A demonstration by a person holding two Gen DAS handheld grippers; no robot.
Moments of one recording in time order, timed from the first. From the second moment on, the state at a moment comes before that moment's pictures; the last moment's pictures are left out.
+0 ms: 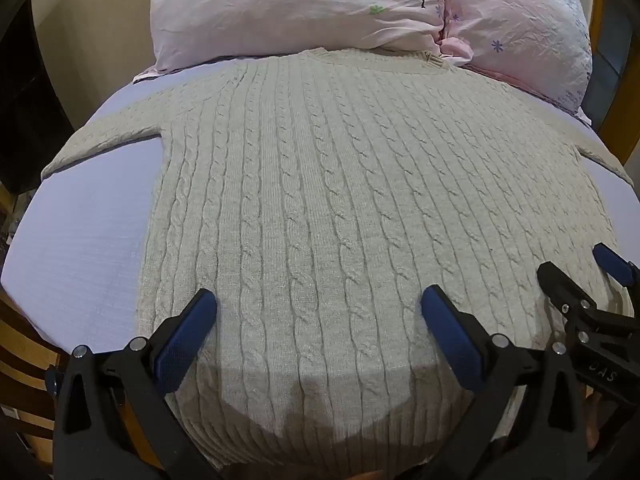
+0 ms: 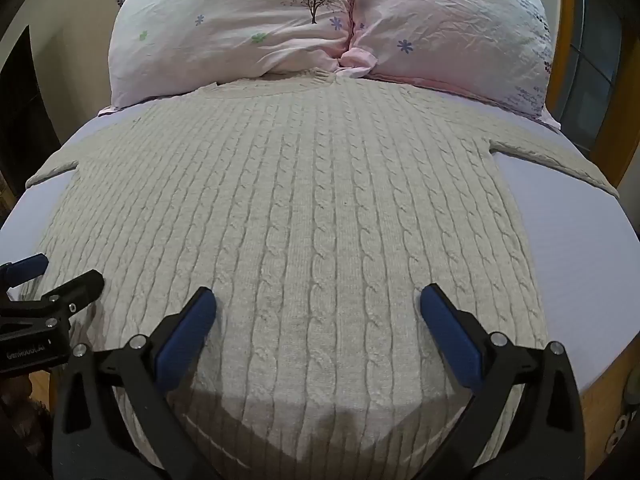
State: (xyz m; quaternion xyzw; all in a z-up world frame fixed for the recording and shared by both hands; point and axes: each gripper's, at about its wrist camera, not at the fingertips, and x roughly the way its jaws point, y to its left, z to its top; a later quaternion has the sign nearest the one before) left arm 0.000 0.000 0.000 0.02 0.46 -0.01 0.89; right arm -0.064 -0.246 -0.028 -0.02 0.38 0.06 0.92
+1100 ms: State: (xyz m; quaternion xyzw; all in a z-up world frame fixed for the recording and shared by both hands) left arm 0.000 0.000 0.001 0.02 0.46 -0.01 0.89; right arm -0.064 -0.248 -0.027 -0.02 0.38 0.06 0.92
